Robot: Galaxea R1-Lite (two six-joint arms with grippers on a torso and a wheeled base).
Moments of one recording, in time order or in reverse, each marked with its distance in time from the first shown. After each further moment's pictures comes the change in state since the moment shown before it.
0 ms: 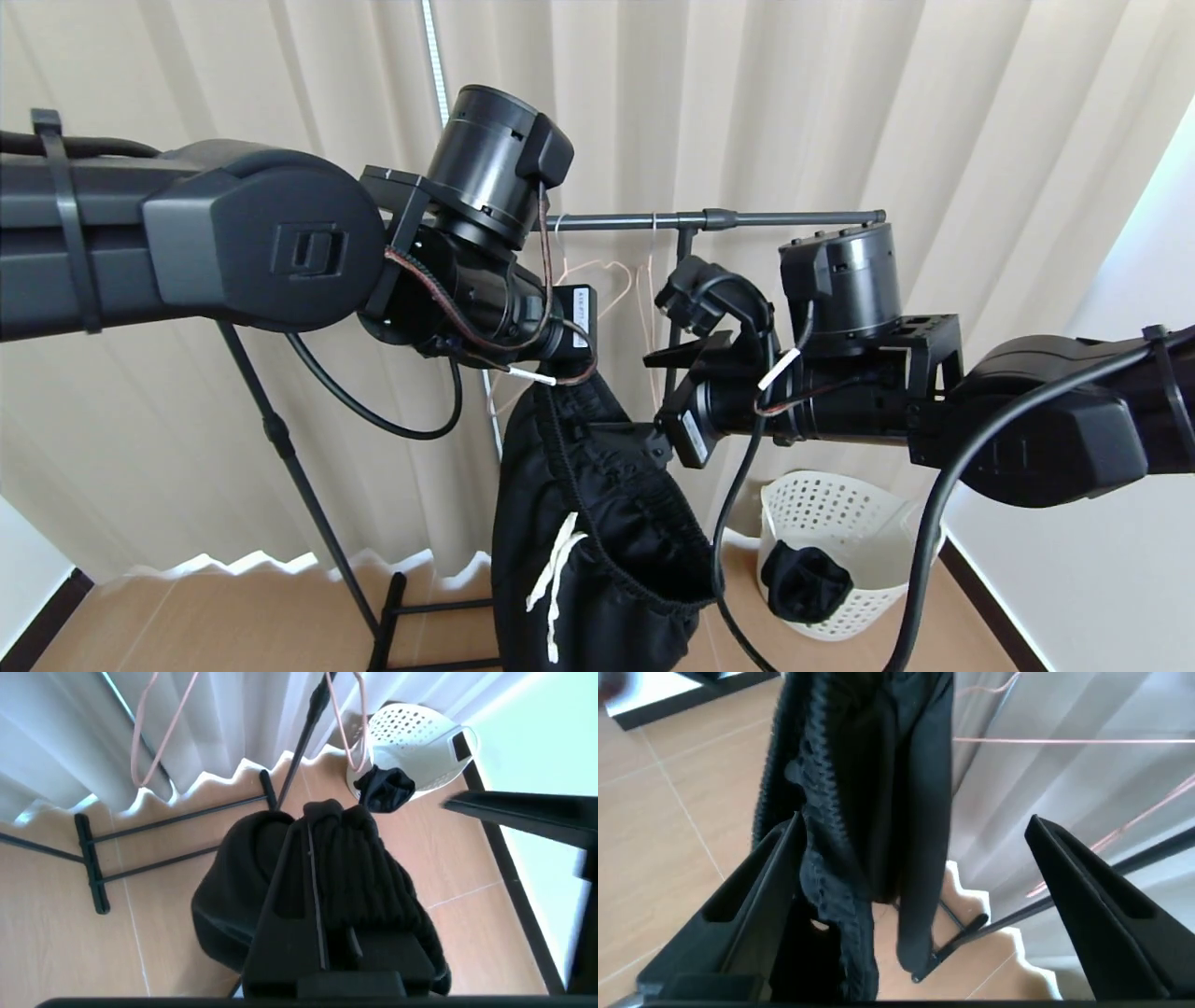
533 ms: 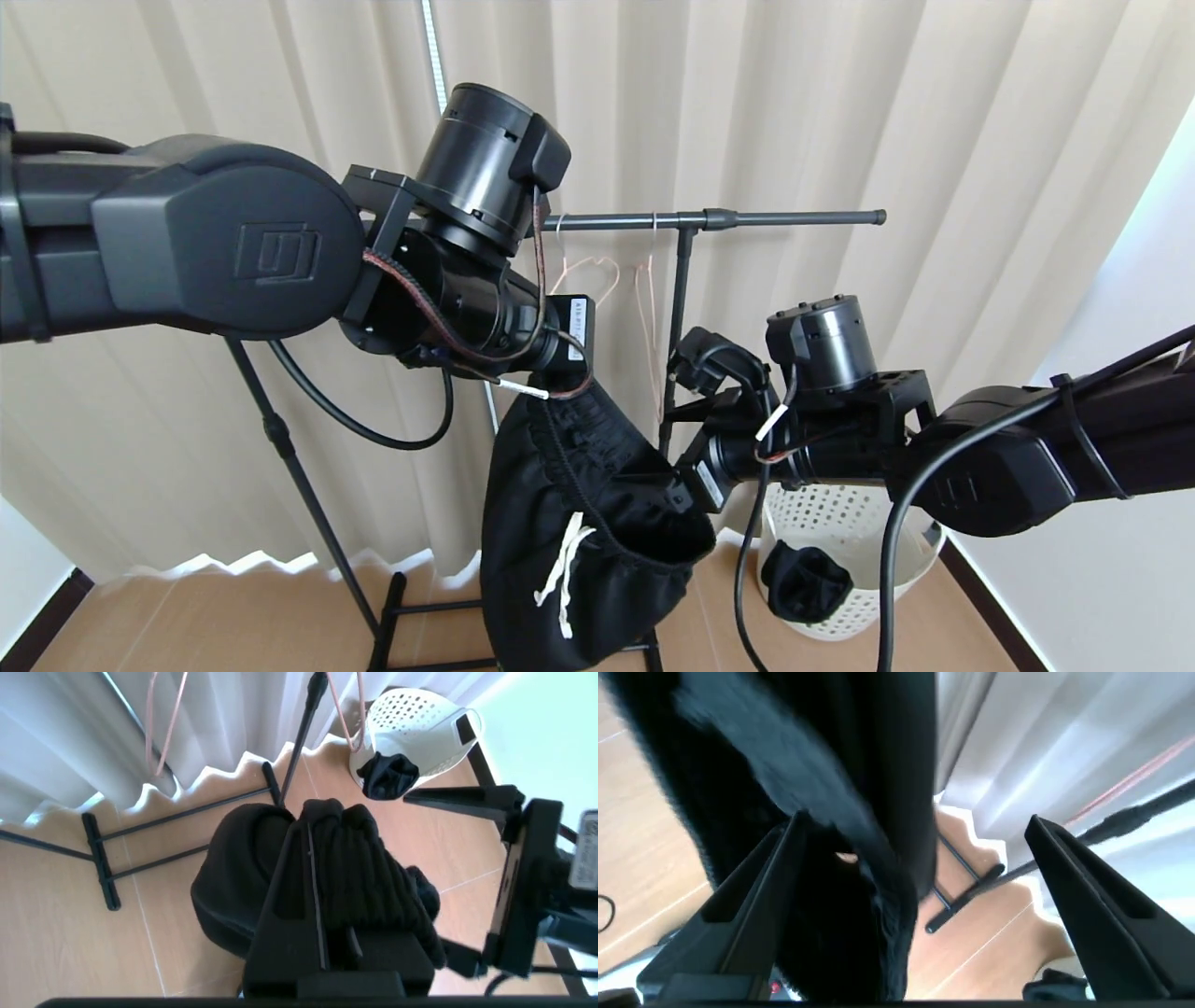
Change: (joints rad) left arm -0.019 -0.034 0.036 0.019 0.000 0.021; right arm -0.071 0.062 0.128 -0.054 0.011 -0.006
